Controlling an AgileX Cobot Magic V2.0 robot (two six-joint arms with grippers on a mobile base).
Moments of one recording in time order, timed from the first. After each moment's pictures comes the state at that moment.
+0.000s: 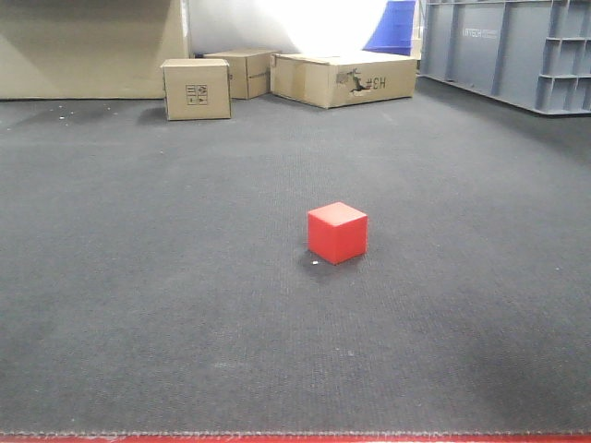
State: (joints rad) left arm -0.03 -0.01 0.03 -0.10 0.02 0.06; right arm 0.51 0.30 -0.38 0.13 0.40 -0.07
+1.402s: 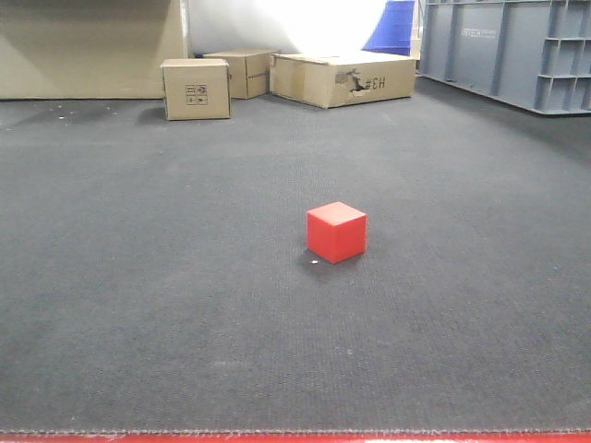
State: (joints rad) left arm -0.03 -0.01 0.03 -0.10 0.02 0.06; right arm -0.03 -0.01 0.03 0.08 0.03 -0.07
